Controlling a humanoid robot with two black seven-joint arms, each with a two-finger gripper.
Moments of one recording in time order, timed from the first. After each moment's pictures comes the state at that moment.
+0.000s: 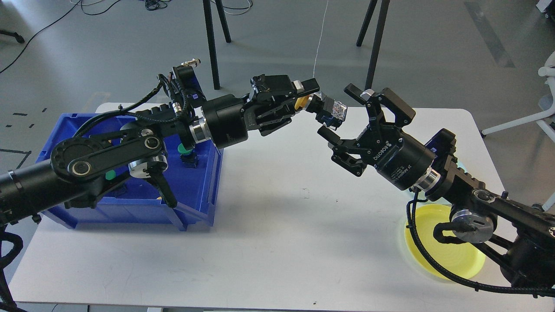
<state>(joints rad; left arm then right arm) -1.02 0.43 -0.22 -1.27 0.58 -0.34 -0.49 0.52 -0.56 0.60 1.48 -0.42 0.38 0.49</state>
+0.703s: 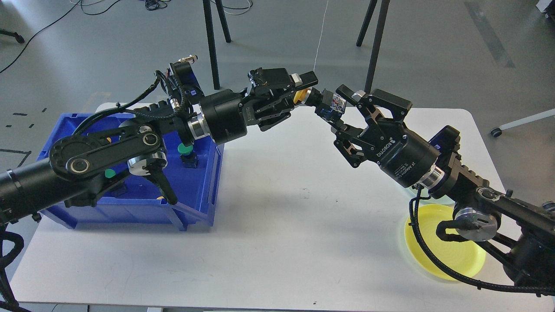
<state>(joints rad) -1.02 0.43 -0.24 -1.26 0.58 -0.34 -0.49 0.52 -0.57 0.61 1.50 -0.42 0.38 0.49</state>
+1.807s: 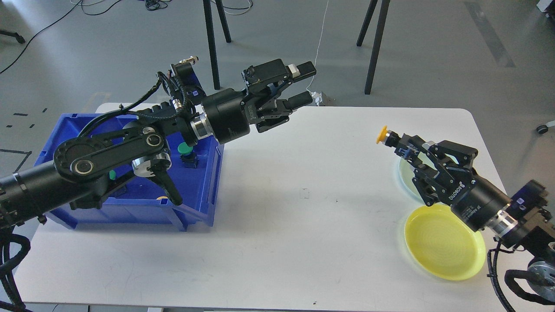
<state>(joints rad) -1.00 0.41 -0.27 -1.26 0.57 -0.32 -0.49 0.13 -0.86 0.75 1.58 -0.42 0.17 0.49</state>
